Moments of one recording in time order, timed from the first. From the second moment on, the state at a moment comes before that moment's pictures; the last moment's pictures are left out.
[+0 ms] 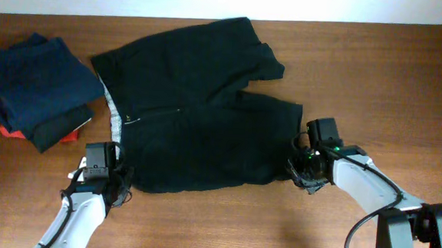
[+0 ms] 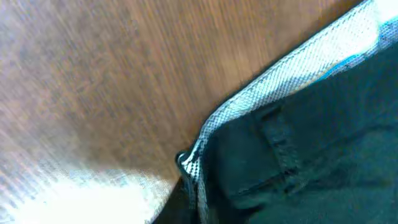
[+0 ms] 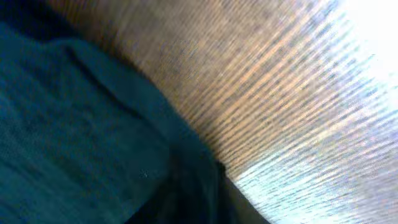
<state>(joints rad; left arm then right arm) 0.08 1.27 0.44 -0.34 -0.01 -1.15 0.15 1.57 0.73 -0.54 -0.22 1.09</state>
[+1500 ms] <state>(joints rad) 0.08 1.63 0.87 -0.19 0.01 -1.14 0.19 1.94 1.24 0.23 -0.18 0.22</state>
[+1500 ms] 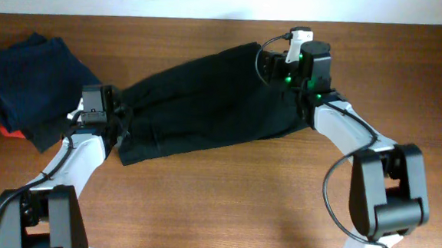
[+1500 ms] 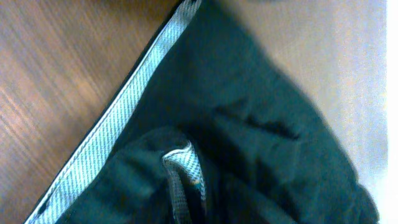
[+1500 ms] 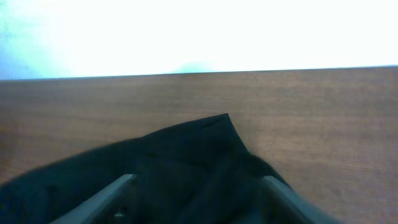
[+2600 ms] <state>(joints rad) 0.14 1.63 0.87 -0.52 0.19 -0.61 0.01 1.97 1.24 -1.12 0.07 0.48</state>
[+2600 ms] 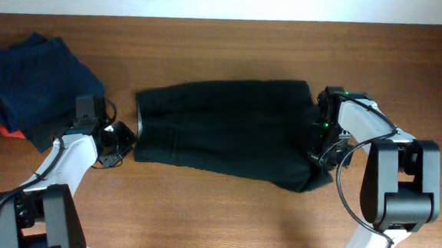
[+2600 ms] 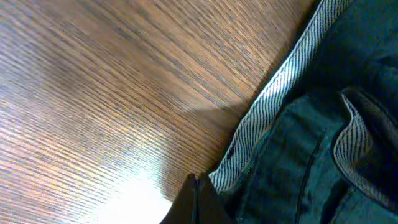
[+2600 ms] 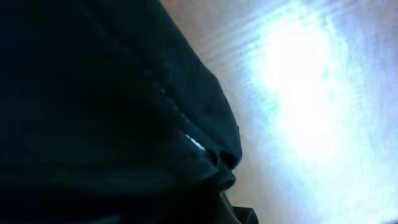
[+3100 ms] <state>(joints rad) 0.07 1.63 1.01 -0.42 0.38 -0.41 0.01 1.86 1.48 -1.15 0.08 0.47</state>
